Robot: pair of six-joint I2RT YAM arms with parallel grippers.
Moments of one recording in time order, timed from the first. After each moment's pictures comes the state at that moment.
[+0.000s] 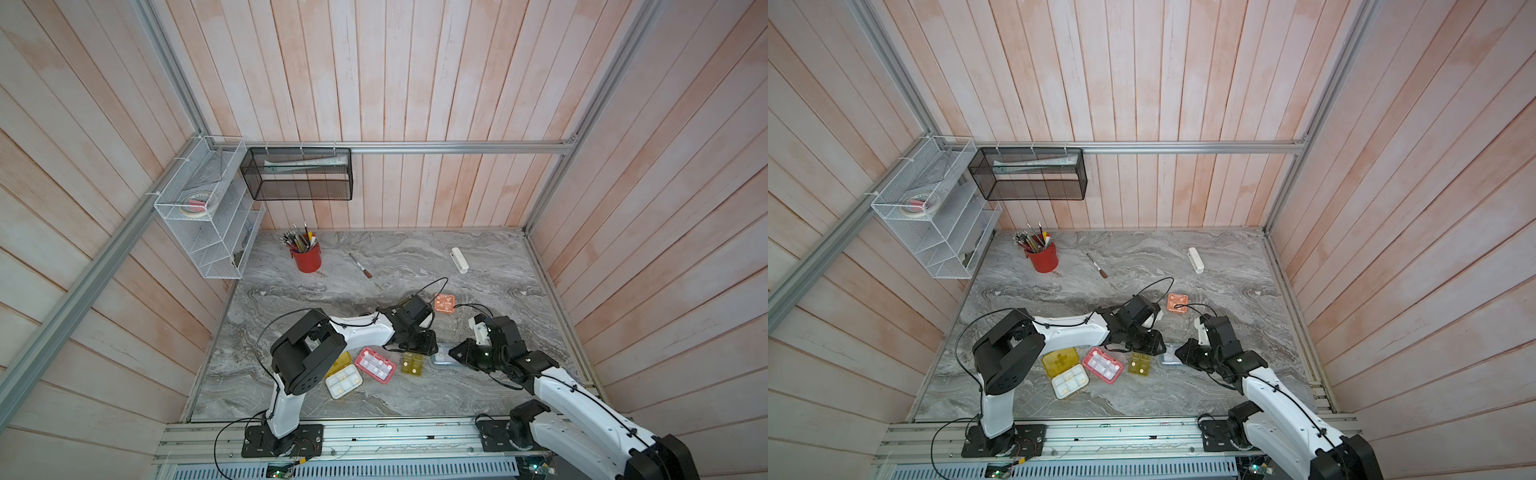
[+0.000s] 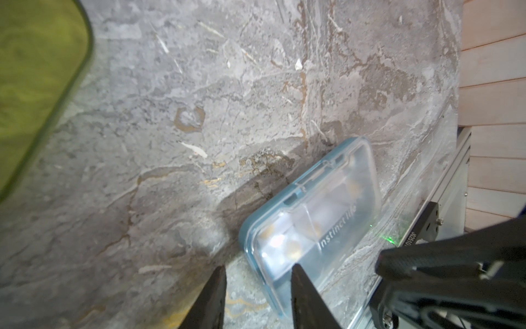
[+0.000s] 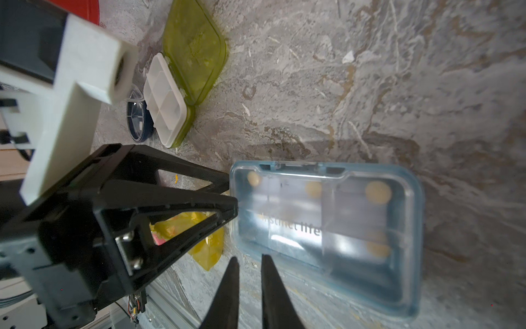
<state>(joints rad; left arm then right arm) -0.93 1.96 1.23 -0.28 0.36 -0.62 0.41 0.88 0.37 -0.38 -0.41 0.76</state>
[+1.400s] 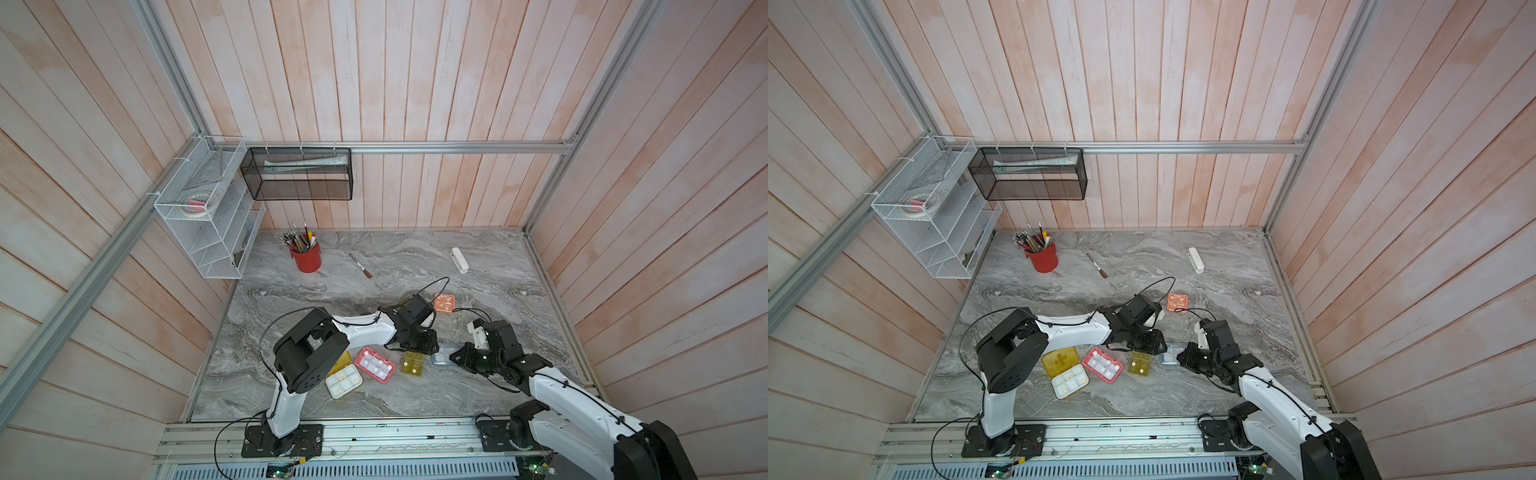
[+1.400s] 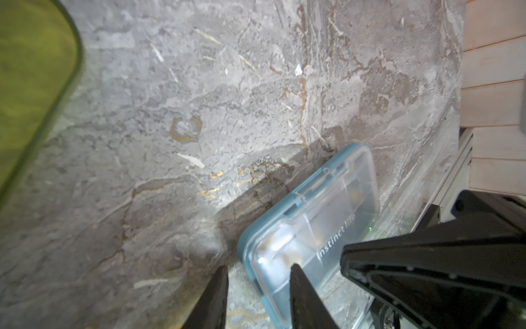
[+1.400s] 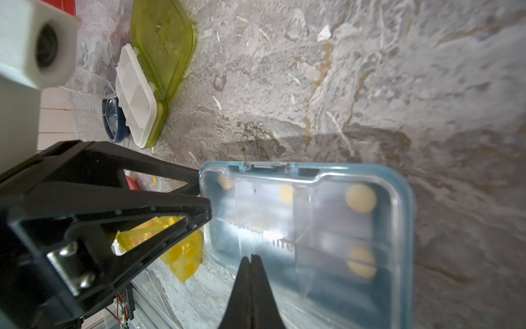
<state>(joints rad) -0.93 1.98 1.25 -0.28 0.37 -0.61 0.39 0.94 0.30 -0.27 -0.41 0.76</state>
